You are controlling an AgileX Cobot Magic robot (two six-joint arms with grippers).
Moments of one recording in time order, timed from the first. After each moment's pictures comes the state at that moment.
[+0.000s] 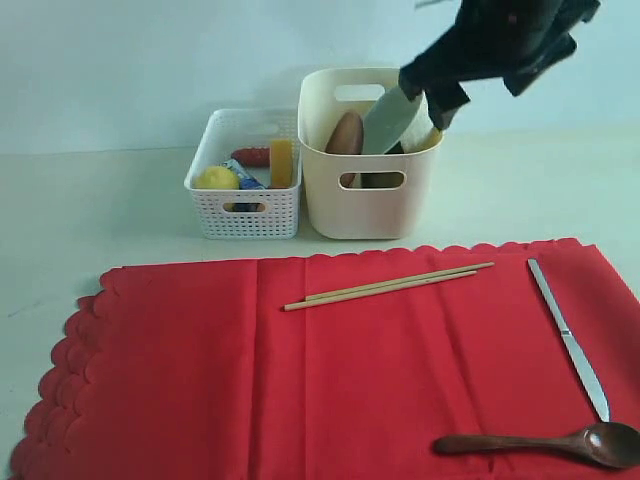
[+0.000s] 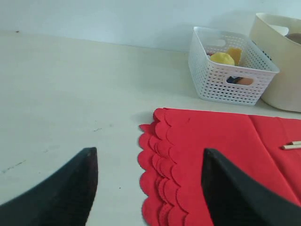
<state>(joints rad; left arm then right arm) -0.12 0.00 0.00 0.05 0.37 -0.21 0.44 1.79 -1.67 -0.27 1.13 0.12</state>
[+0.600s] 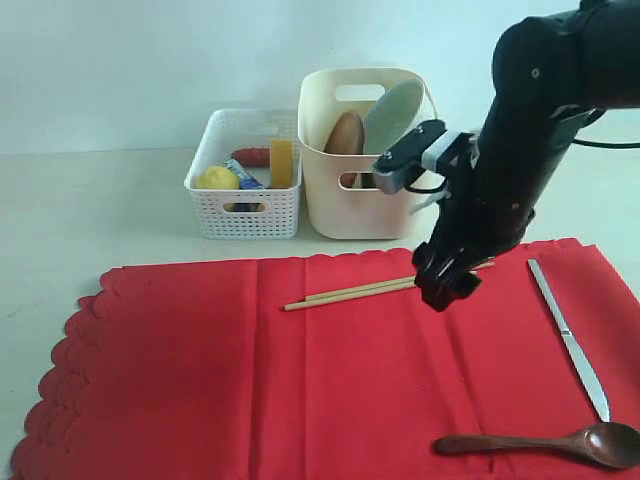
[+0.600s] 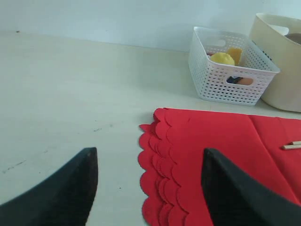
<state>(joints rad) -0.12 0.00 0.00 0.05 0.37 -0.21 0.44 1.78 -1.21 0.00 0.91 -0.38</state>
